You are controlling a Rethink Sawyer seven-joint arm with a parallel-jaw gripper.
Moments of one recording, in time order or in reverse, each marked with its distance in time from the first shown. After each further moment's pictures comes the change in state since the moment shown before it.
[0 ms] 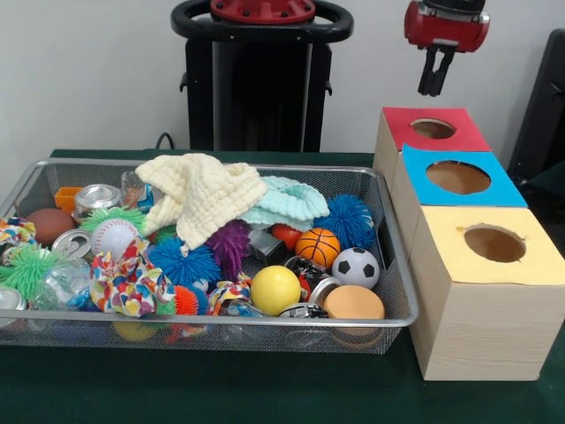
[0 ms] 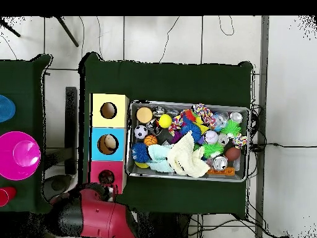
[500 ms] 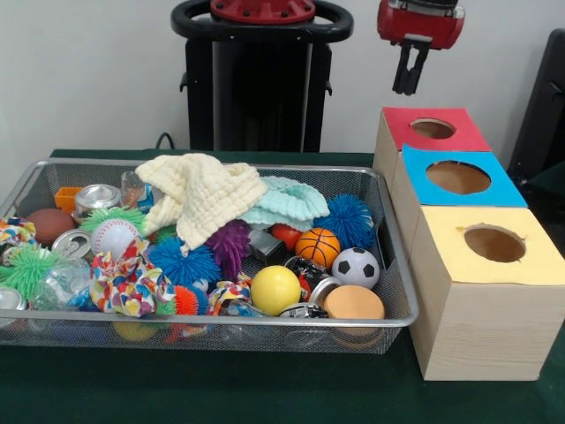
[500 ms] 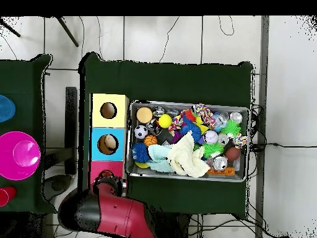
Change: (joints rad) arm -0.094 -0.023 0.000 -0.003 -0.038 0.000 0.000
